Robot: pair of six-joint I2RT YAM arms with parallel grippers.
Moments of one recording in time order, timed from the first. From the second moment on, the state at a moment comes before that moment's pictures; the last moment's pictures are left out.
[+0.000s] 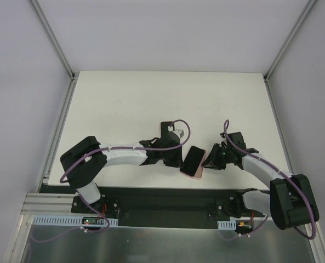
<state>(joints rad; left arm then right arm) -1.02 1.68 0.90 -0.06 0.12 -0.82 0.25 1.18 0.43 -0.33 -0.44 0.62</state>
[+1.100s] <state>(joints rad) -1.06 1.78 1.02 -0.20 0.07 -0.77 0.27 1.12 0.41 -0.33 -0.43 0.67</state>
